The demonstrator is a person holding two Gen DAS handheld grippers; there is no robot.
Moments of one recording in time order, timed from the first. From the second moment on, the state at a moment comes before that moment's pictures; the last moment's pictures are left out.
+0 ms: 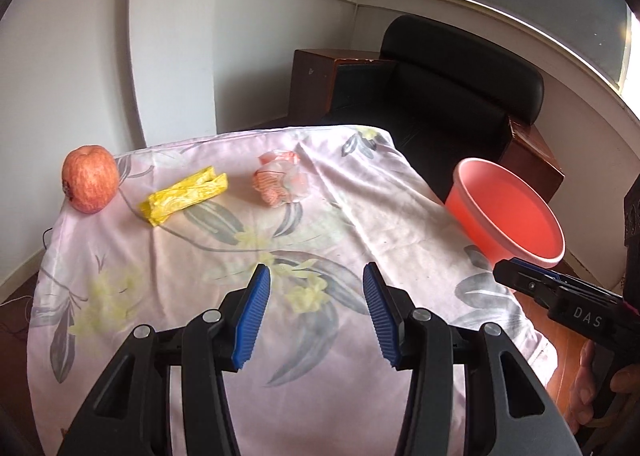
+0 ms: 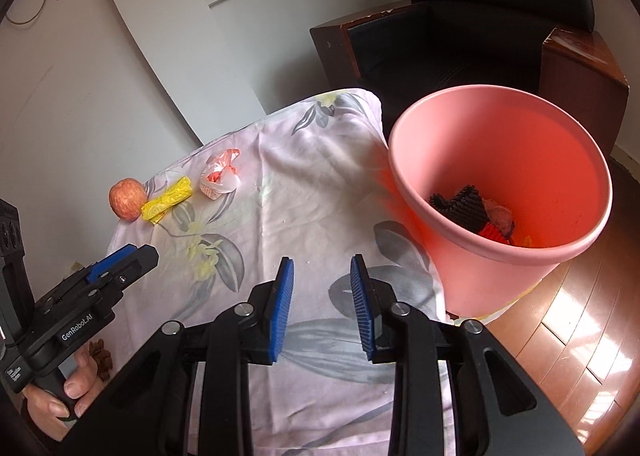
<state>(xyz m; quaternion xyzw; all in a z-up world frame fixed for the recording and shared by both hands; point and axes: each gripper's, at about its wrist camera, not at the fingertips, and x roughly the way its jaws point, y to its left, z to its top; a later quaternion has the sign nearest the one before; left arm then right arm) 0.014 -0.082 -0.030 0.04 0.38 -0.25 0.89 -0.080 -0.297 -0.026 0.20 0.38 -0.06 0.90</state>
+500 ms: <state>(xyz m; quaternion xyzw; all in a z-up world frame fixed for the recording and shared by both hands) 0.044 -0.018 -0.038 0.02 0.40 -0.16 0.90 -0.033 -0.234 -0.020 0.16 0.40 0.01 0.90</state>
